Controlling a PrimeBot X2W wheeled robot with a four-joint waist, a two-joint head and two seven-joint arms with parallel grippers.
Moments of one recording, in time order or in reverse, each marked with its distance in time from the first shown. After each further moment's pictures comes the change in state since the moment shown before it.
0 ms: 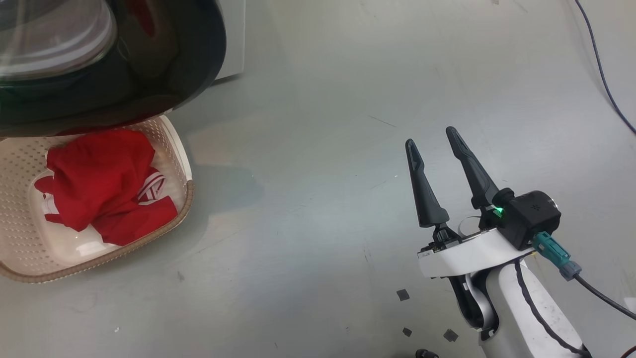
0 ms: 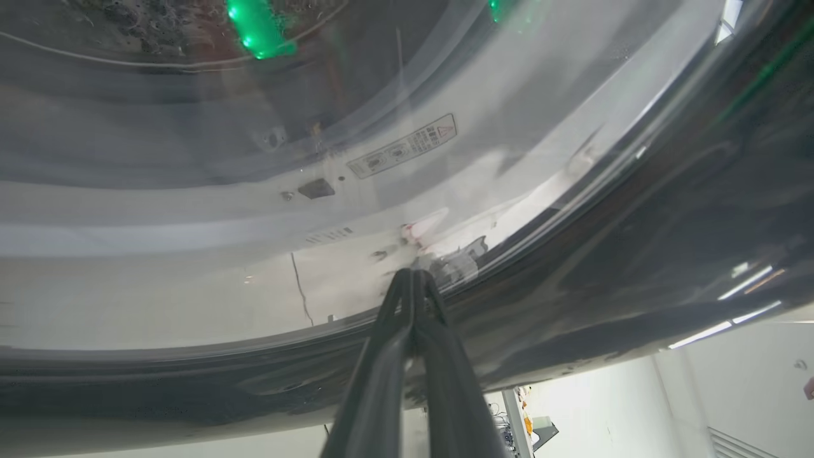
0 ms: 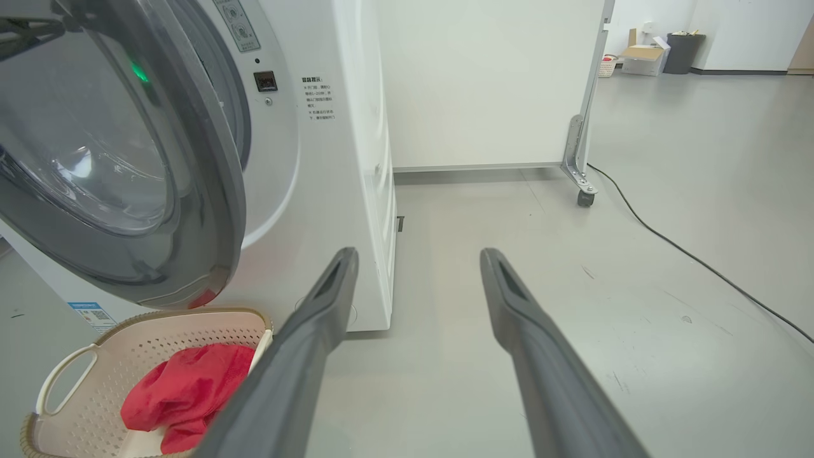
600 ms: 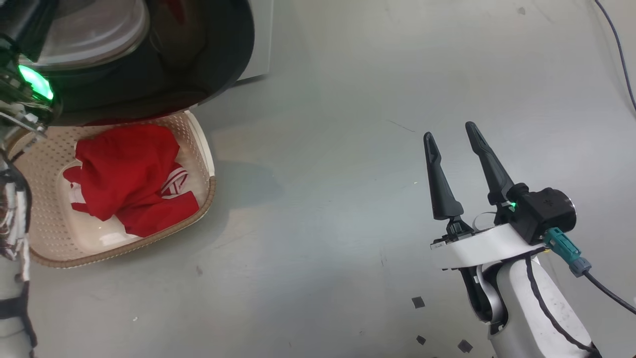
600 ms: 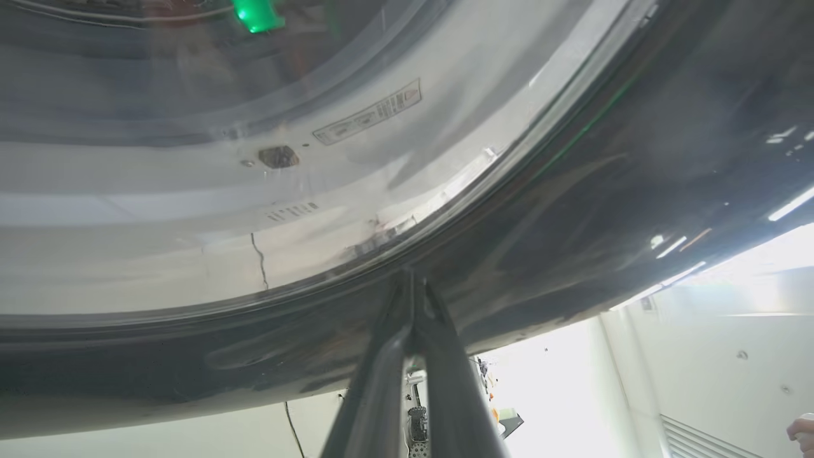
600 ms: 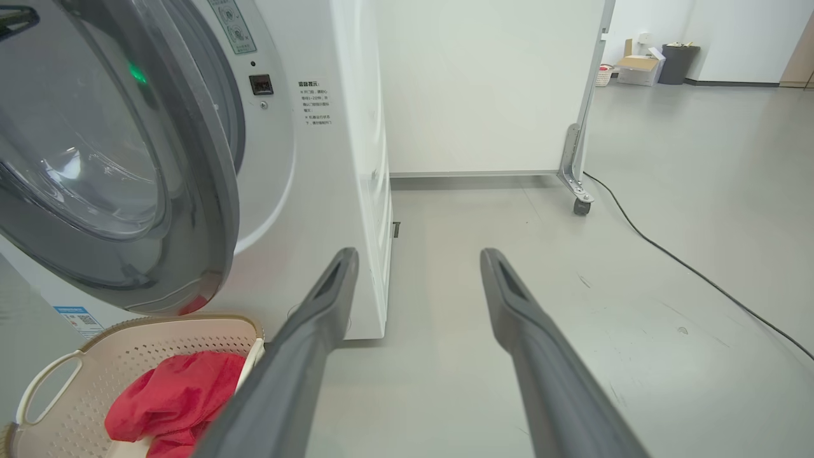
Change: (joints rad) left arm -0.014 -0.094 -0.035 0.046 -0.030 -0.072 0.006; right arm -0.003 0.000 -0.046 0.010 -0.027 -0.018 0.000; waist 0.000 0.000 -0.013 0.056
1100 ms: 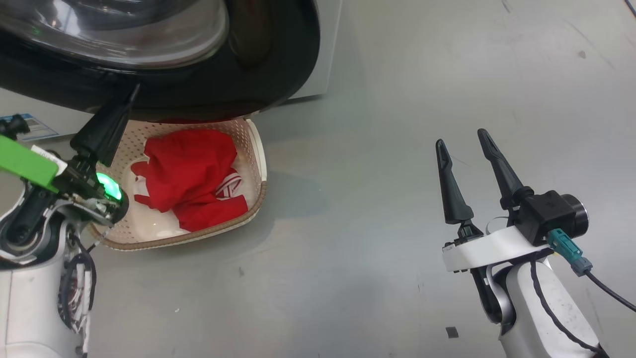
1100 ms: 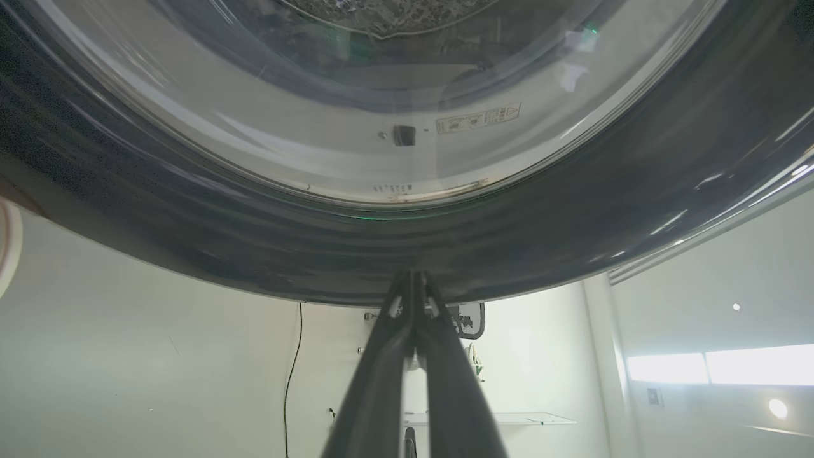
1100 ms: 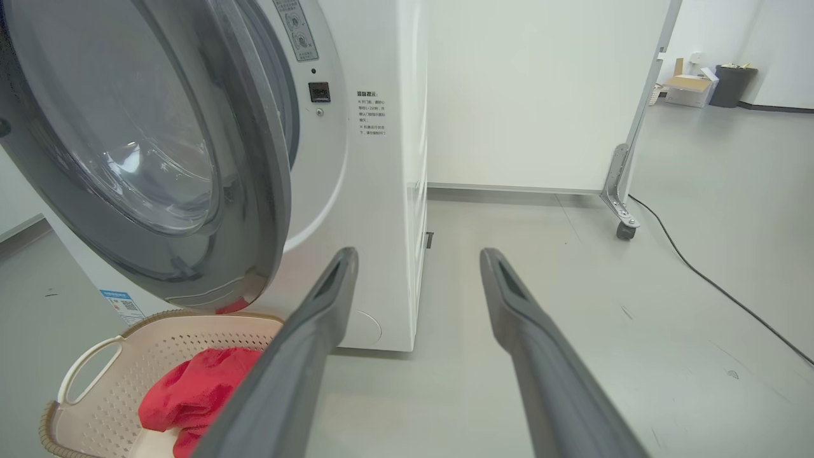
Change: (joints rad) left arm 0.260 -0.119 0.031 0.024 -0.040 -0.021 -0.021; right arm 0.007 -0.017 -0.045 0.048 -0.055 0.016 0.000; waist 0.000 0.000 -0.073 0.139
